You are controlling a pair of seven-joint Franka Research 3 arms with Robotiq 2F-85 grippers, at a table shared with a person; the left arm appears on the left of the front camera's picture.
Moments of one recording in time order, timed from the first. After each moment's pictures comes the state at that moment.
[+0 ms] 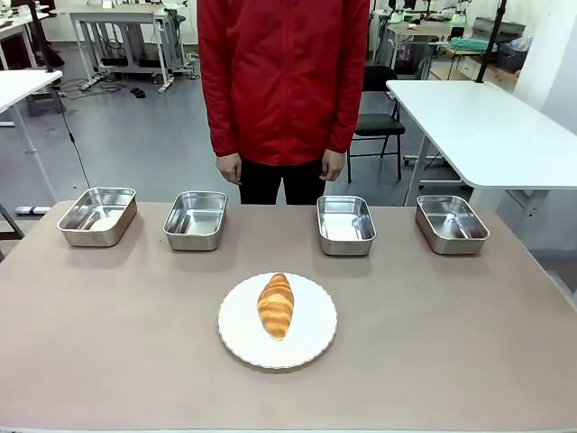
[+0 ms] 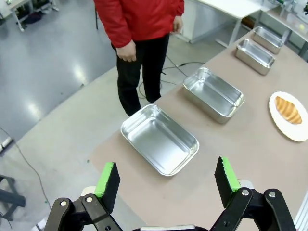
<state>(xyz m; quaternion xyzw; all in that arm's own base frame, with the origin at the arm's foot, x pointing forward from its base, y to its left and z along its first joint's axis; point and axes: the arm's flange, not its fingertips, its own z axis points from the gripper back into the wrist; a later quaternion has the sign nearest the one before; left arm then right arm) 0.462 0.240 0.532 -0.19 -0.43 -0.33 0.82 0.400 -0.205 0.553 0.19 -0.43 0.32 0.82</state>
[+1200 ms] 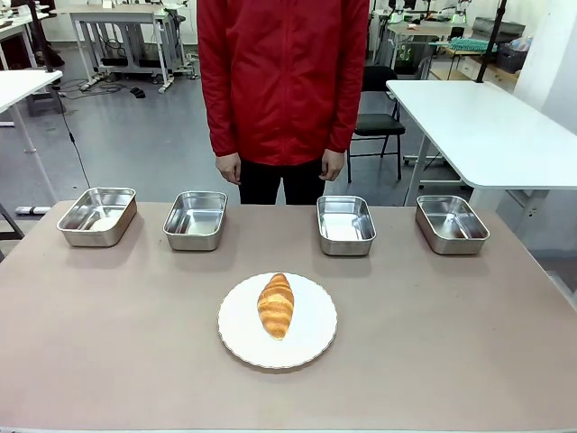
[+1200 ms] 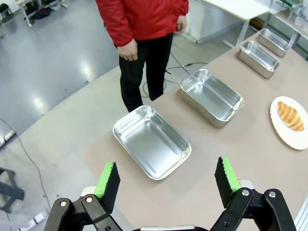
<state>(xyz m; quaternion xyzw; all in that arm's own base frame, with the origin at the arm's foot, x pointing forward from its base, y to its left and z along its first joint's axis) 0.445 0.203 0.528 -0.18 -0.43 -0.31 0.83 0.402 -0.200 0.550 0.20 -0.43 0.32 0.82</state>
